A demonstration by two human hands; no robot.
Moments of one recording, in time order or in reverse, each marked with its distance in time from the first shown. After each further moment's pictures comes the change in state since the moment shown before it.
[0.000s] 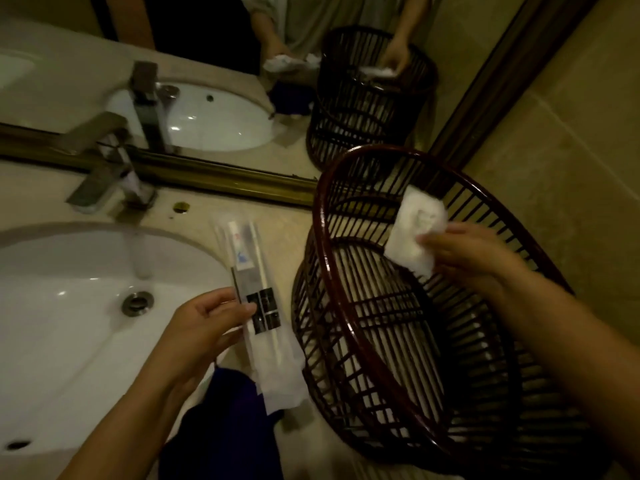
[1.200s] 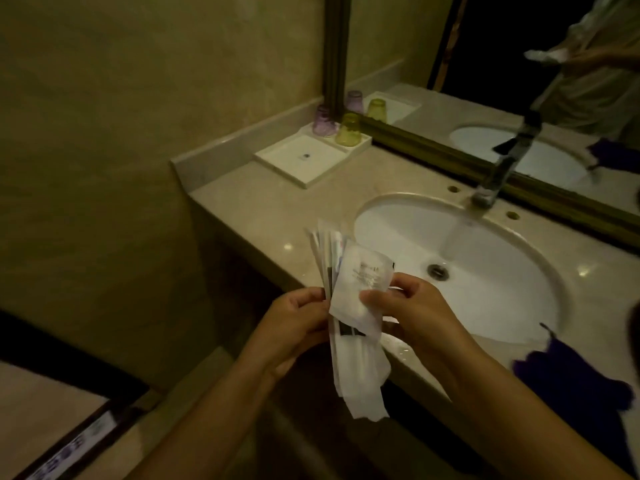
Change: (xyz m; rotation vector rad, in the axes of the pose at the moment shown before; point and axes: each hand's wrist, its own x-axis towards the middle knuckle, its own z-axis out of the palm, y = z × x) left_hand -0.312 -0.029 -0.327 -0.194 0.359 0.135; right_hand -0.399 0.080 0.378 0.034 -0.918 -0.175
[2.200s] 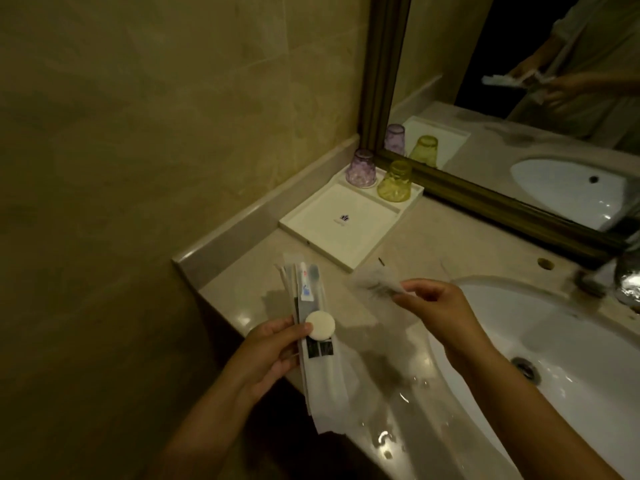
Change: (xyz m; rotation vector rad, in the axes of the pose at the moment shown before) left_hand 0.231 0.110 -0.176 -0.142 0.120 -0.221; right_hand 0.272 -0.090 0.087 -0.229 0.104 -0.188
